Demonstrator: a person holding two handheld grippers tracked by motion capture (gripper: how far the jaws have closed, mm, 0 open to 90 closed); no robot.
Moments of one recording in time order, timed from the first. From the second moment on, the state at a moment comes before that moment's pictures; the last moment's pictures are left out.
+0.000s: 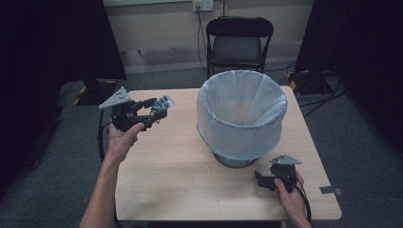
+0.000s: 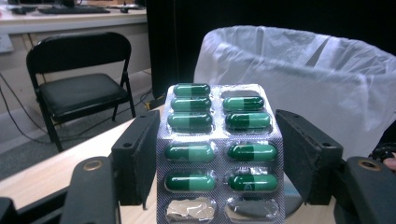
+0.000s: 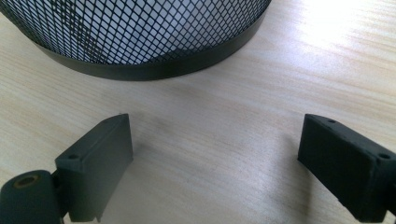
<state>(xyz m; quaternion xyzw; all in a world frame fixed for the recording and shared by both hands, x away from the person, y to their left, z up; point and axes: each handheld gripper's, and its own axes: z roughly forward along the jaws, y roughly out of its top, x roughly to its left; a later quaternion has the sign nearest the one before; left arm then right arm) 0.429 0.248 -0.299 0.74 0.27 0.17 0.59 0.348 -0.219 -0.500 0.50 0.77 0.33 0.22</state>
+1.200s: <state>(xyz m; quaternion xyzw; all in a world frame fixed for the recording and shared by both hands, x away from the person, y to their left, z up) 0.441 0.149 -0.243 0.75 0.18 0.14 0.62 0.348 -0.219 -0.500 0.50 0.77 0.33 0.22</state>
